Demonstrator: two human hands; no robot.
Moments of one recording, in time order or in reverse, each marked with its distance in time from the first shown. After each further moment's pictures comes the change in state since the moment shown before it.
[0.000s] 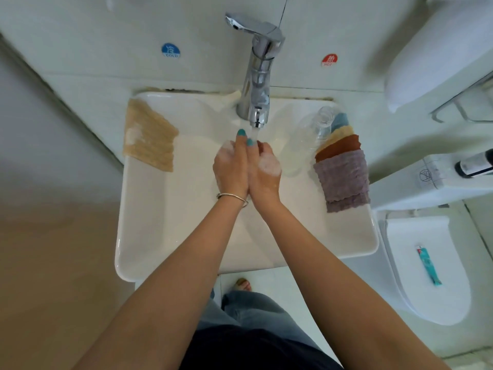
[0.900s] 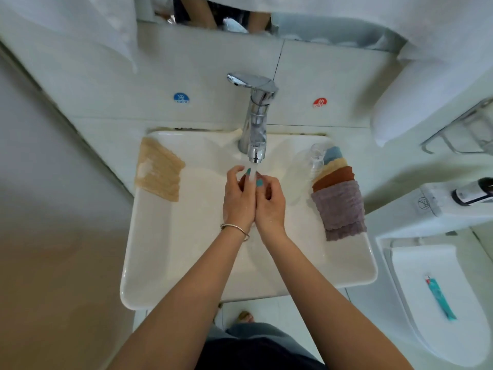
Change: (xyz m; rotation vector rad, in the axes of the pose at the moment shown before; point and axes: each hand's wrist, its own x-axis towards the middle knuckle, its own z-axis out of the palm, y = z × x) left_hand -0.011 -0.004 -0.003 0.204 -0.185 0.101; right_hand -0.009 0.013 -0.009 0.349 0.067 0.001
